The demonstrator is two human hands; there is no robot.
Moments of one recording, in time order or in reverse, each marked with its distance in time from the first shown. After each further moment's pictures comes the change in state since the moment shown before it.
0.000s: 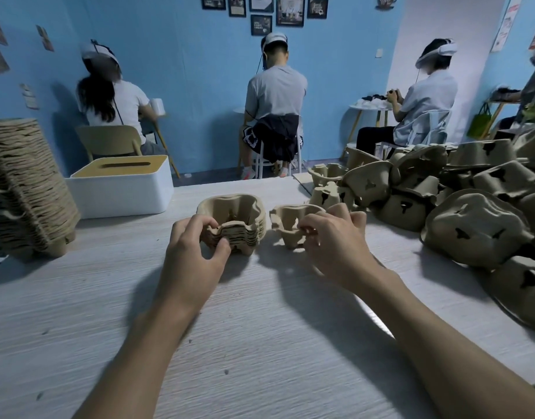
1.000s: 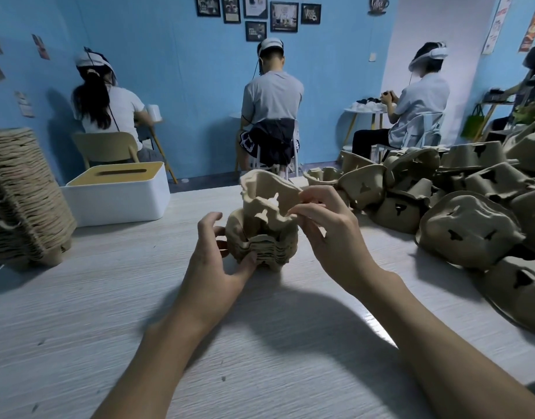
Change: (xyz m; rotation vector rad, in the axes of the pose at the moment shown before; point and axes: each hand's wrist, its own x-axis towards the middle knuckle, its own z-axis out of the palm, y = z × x) left_hand -0.011 0.008 0.014 -0.210 -0.162 0.082; right_hand 0.002 0.003 -0.008 0.447 0.394 -0.306
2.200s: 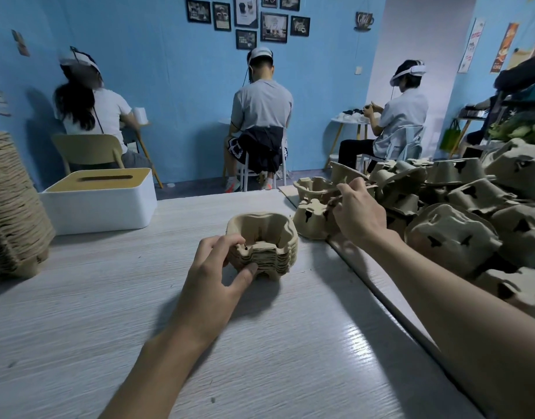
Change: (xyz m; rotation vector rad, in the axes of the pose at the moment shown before) left_hand 0.006 -0.008 0.012 0.052 -0.021 0.081; right_hand 0.043 0.101 -0.019 -0.694 -0.272 0.550
